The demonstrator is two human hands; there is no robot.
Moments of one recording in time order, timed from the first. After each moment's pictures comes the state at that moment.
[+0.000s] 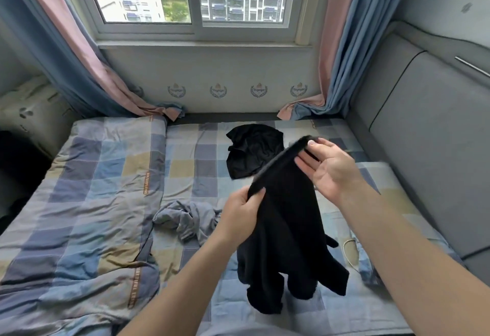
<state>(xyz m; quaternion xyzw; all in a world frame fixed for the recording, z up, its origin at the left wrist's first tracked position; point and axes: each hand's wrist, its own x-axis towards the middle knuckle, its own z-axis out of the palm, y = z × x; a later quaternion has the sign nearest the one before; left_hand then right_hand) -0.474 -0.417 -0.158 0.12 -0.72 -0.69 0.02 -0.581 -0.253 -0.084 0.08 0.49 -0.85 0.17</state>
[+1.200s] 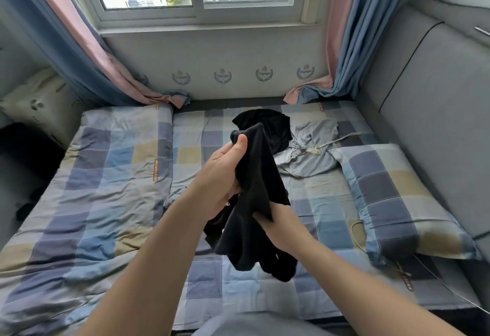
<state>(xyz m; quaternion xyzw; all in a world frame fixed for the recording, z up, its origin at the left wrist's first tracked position) -0.457 -0.446 -0.075 0.16 -0.60 -0.78 -0.05 -0.481 -0.287 -0.209 -0.18 0.87 -0.40 0.20</state>
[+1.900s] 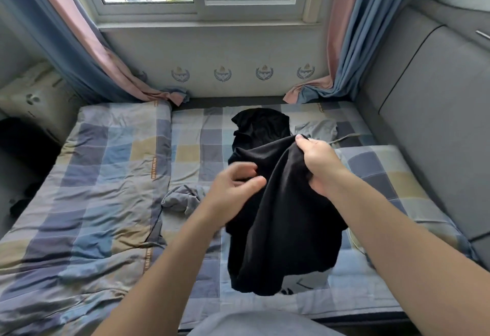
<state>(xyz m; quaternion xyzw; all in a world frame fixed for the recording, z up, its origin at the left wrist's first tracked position) -0.454 -0.453 -0.138 0.12 -0.78 -0.62 -0.01 -0.566 -0.285 -0.110 0.07 0.69 -0.69 0.18</state>
